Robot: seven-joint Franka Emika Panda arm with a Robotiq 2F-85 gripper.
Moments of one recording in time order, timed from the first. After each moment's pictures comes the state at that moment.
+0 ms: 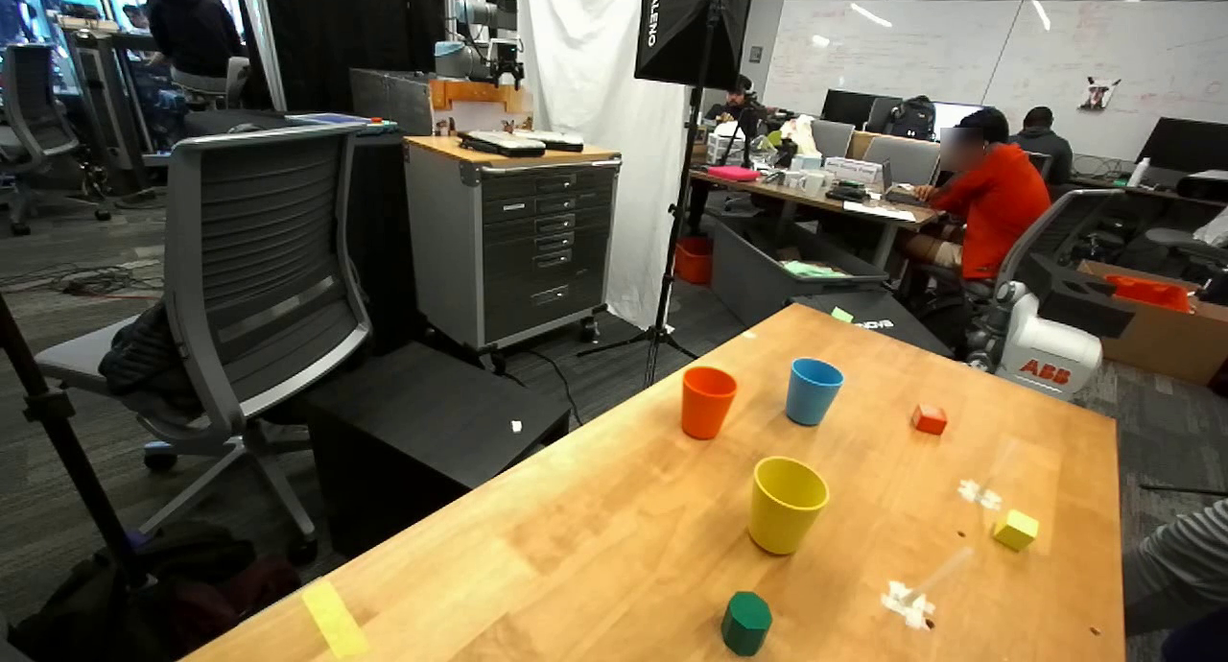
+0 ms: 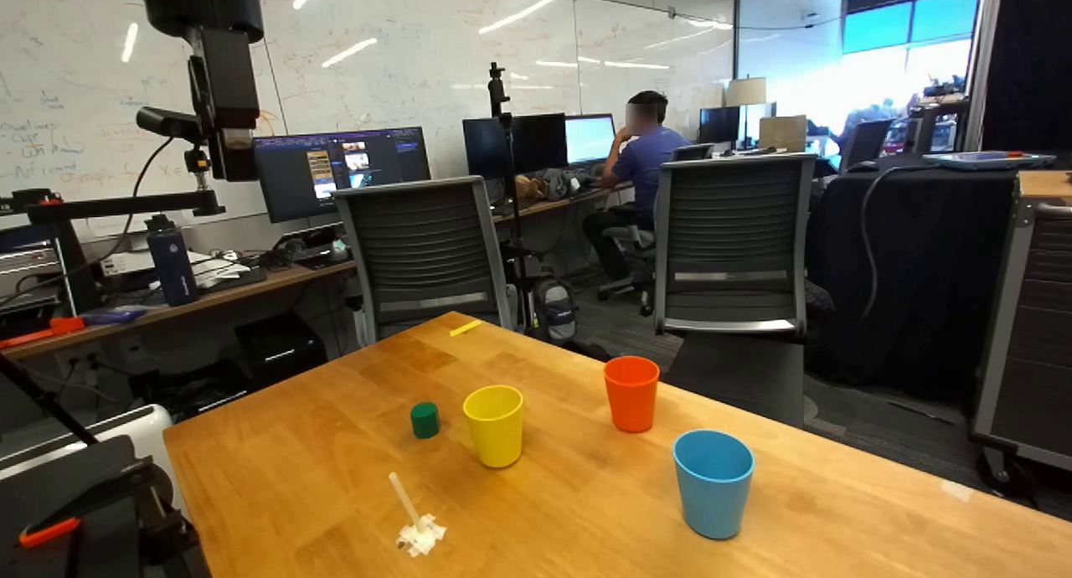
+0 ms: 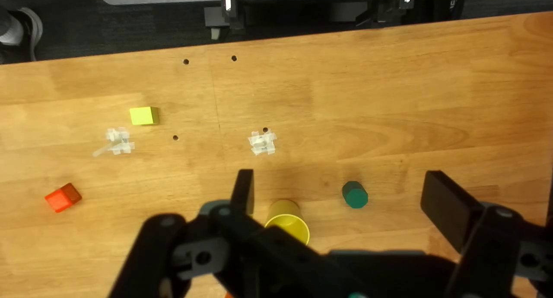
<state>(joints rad) 0.03 -0.55 -0.03 -2.54 -0.03 1.91 0.02</state>
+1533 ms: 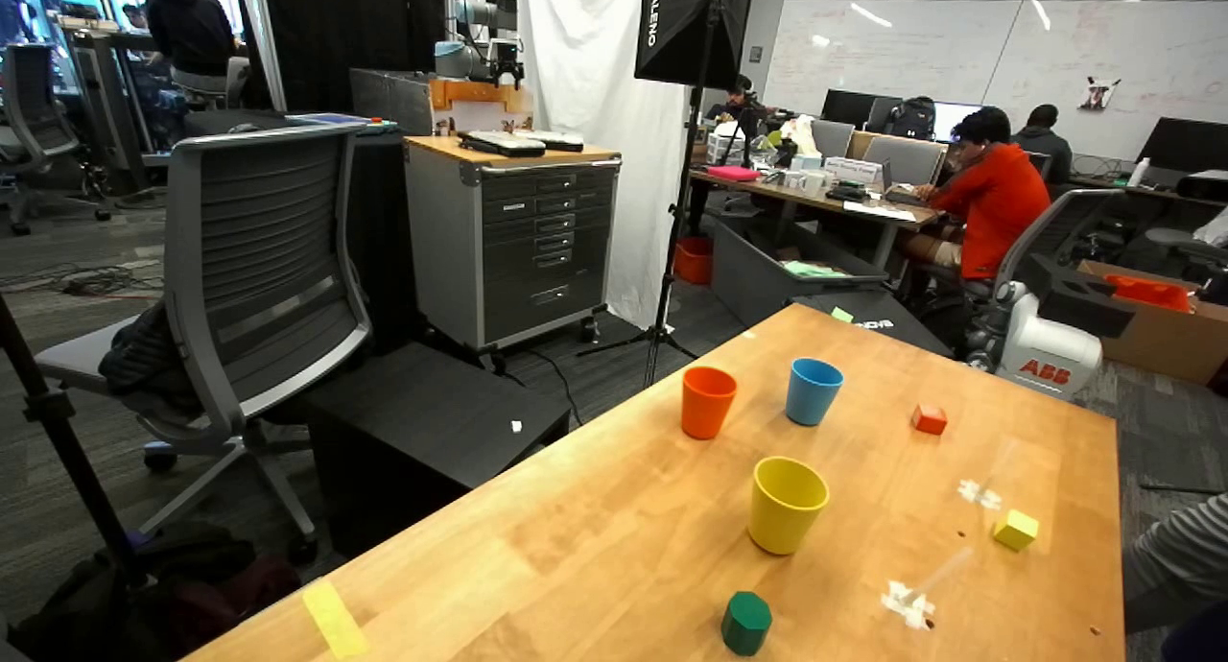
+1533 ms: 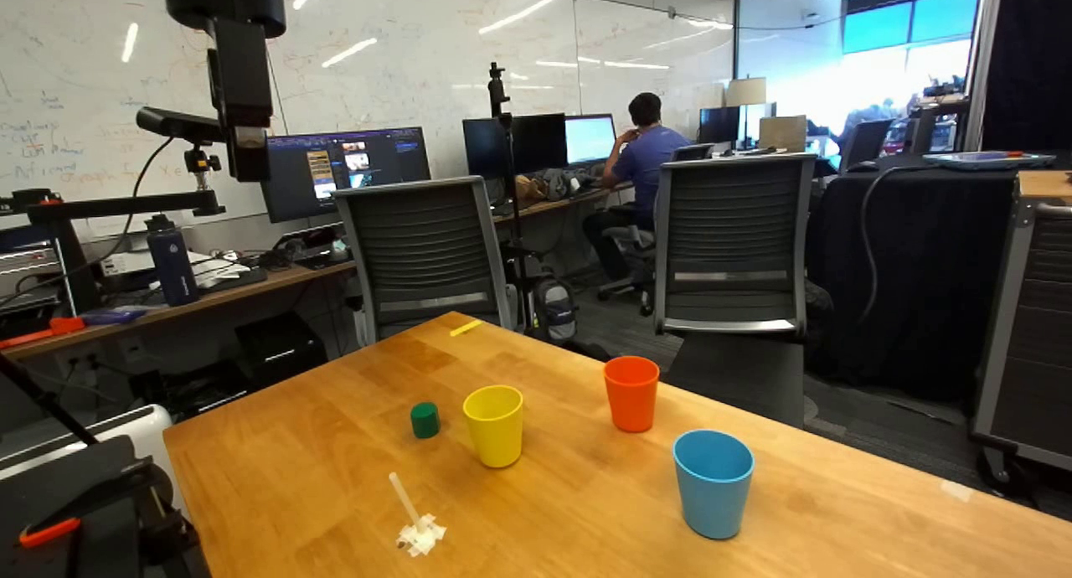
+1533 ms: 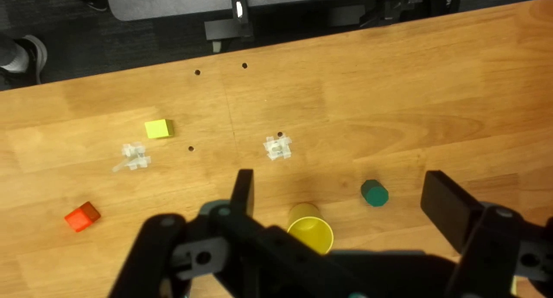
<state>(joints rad) -0.02 -0.50 -0.05 -2.49 -0.03 1.88 0.02</state>
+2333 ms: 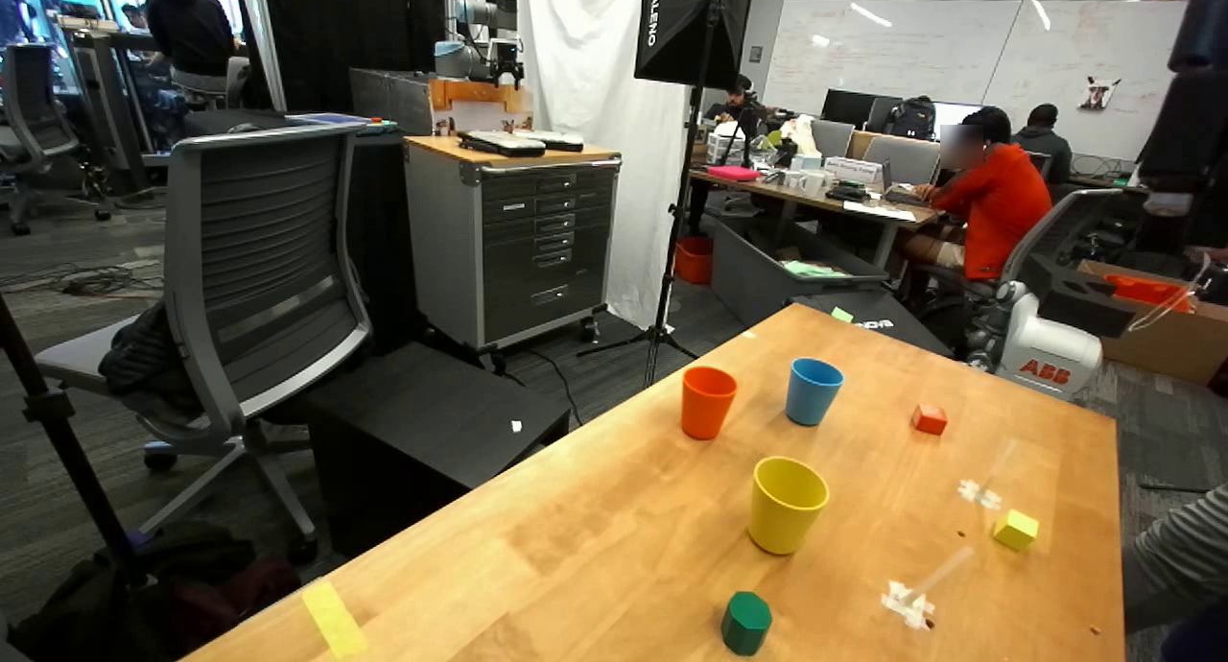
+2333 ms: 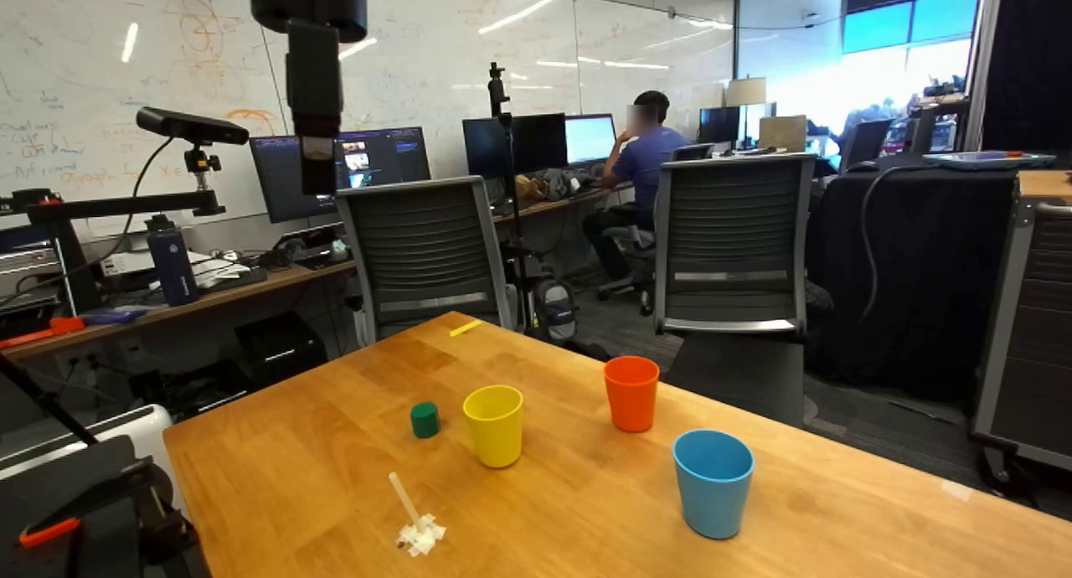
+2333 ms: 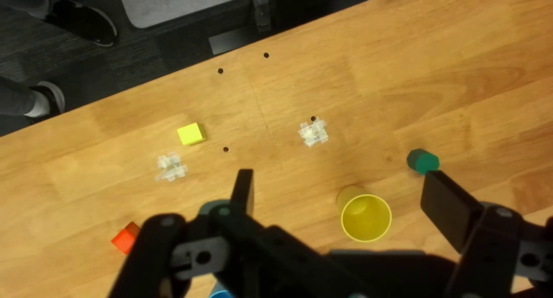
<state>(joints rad) -0.11 -0.30 -0.10 -2.34 -0.03 1.88 0.07</state>
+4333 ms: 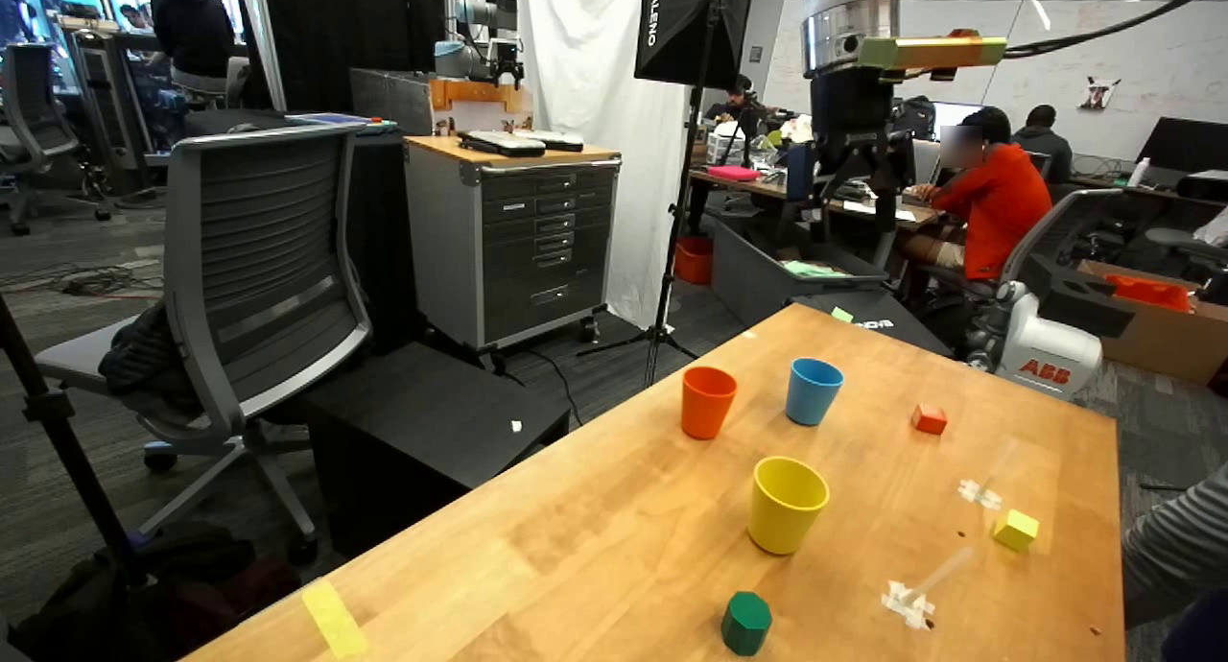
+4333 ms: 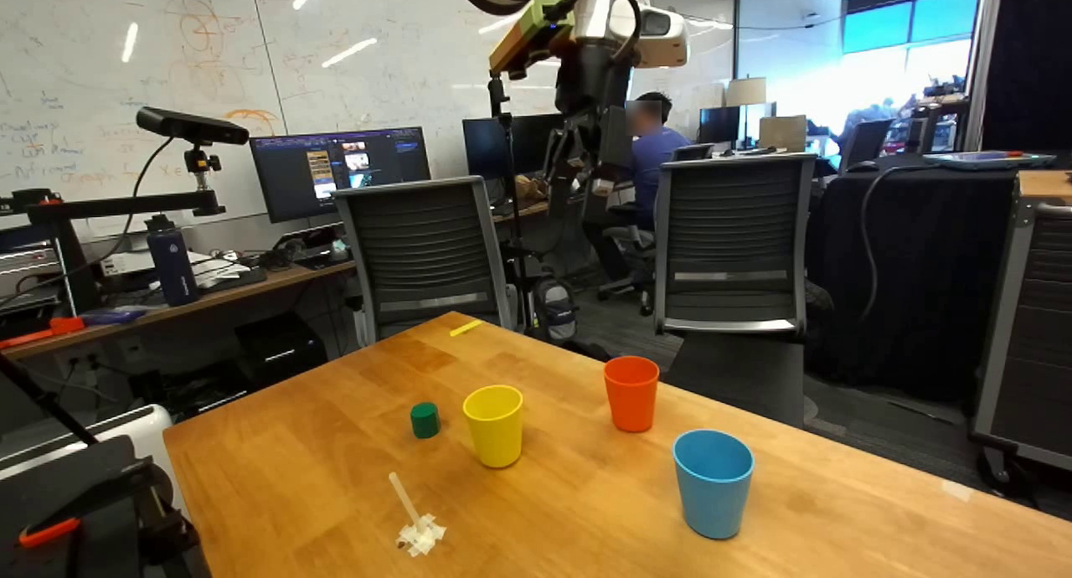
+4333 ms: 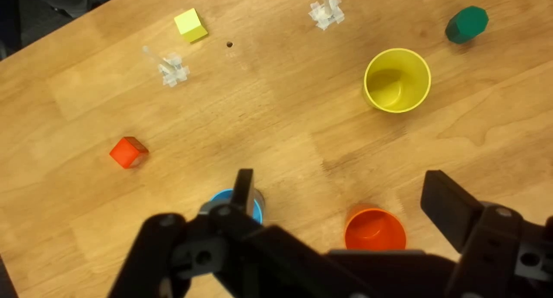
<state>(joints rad) -0.09 0.61 -0.11 -1.30 -0.03 1.59 0.18</state>
